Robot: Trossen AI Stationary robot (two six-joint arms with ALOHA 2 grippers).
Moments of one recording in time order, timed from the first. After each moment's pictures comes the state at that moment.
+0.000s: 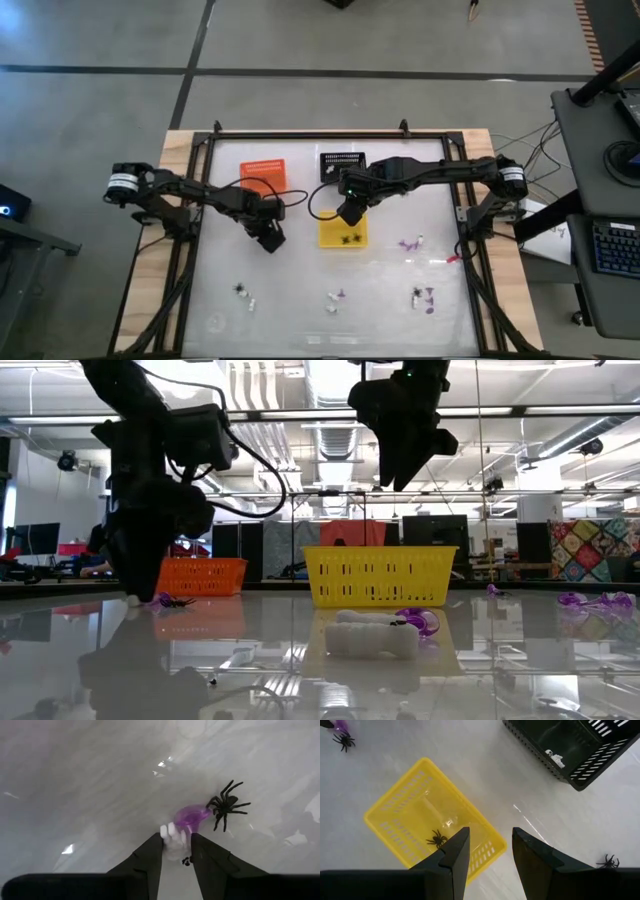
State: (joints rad) left arm 0.04 1.54 0.71 -0.58 0.16 -0.81; right arm -0.06 1.71 1.51 -1.04 0.13 0.65
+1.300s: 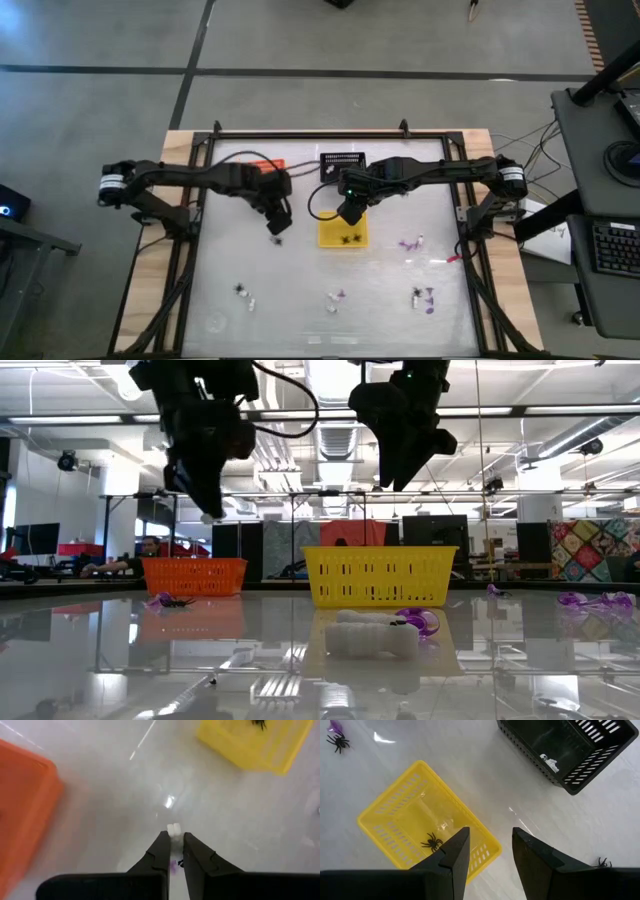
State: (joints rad) left arm 0.15 1.44 1.05 -0.79 0.05 -0.43; right arm -0.06 1.71 1.51 -1.04 0.16 0.64
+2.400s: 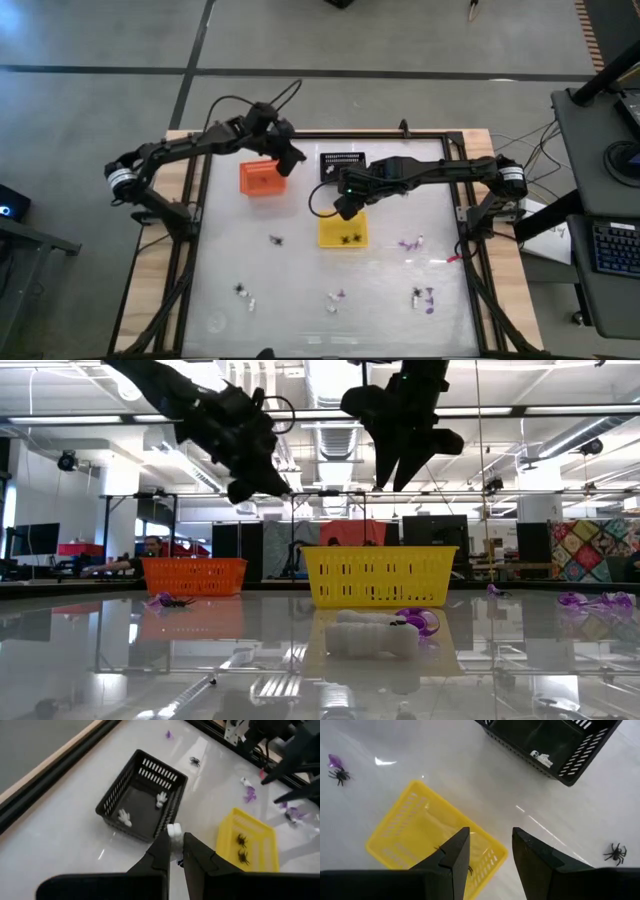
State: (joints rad) left arm 0.64 1.51 1.07 -0.26 0.46 -0.09; right arm -0.07 1.71 1.51 -1.03 0.19 0.82
